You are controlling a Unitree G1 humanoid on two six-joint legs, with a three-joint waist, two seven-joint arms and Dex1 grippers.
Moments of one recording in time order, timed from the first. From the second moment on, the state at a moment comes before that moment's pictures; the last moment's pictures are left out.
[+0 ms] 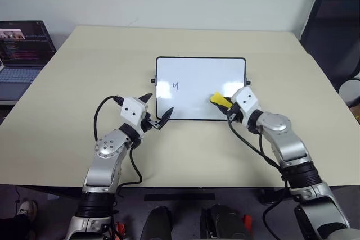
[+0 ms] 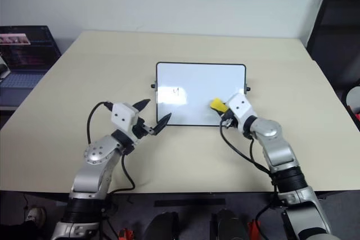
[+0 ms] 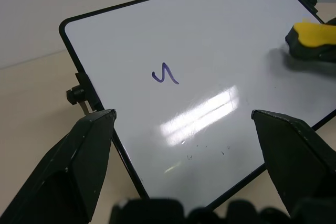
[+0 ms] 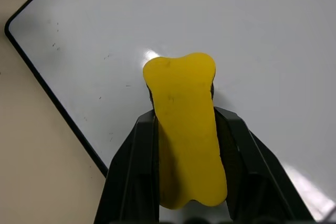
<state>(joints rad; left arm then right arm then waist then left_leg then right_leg) -0.25 0.35 0.05 -0.04 -0.16 0.08 -0.53 -0.51 -0.40 0.13 0.08 0.04 0.28 0.61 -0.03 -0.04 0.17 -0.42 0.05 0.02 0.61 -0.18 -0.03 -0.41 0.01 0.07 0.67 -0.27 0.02</state>
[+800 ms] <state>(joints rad) -0.25 0.35 0.05 -0.04 -0.16 0.08 -0.53 -0.52 -0.37 0.10 0.09 0.06 0.22 0.59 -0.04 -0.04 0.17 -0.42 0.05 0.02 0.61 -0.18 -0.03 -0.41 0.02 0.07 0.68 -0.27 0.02</state>
